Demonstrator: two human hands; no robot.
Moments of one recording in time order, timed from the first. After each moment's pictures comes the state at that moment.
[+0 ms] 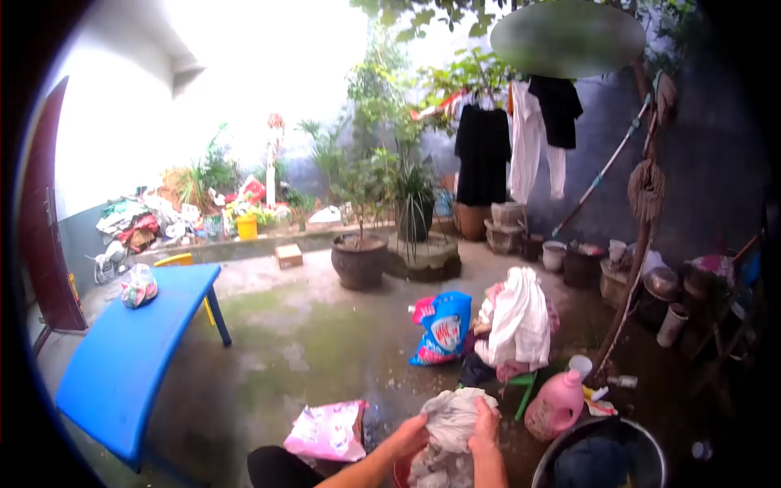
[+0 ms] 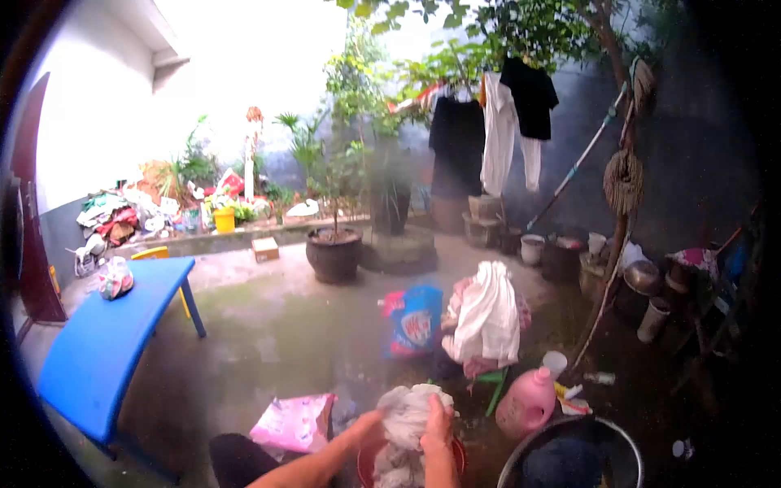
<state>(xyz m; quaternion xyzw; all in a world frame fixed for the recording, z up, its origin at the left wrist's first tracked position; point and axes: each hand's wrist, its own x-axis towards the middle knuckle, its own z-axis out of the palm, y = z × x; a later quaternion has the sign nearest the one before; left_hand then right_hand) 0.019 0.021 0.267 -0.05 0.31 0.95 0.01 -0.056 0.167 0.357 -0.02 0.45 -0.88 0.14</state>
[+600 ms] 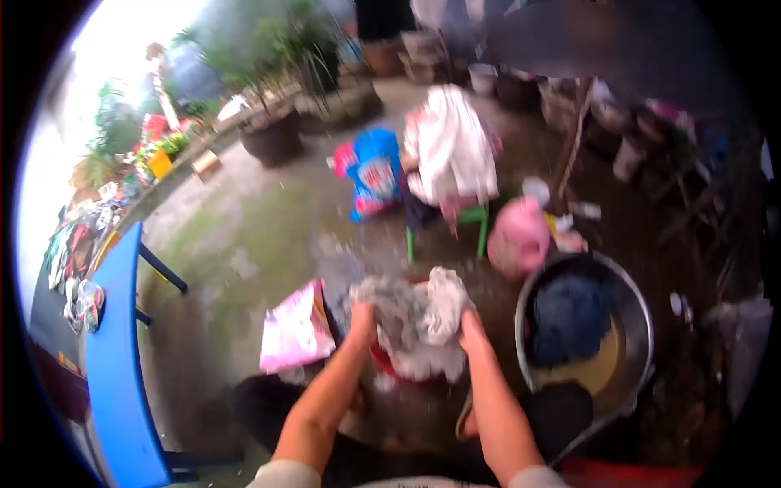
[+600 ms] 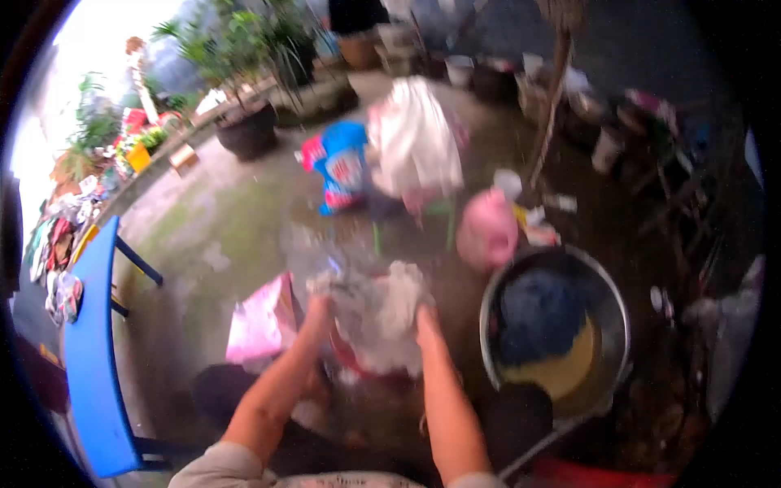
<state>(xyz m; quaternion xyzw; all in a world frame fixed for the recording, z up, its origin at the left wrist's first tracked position) 0.008 0.008 0.194 -0.19 0.47 0.85 -0.13 -0.077 0.259 0.159 0.12 0.48 -0.83 0.27</state>
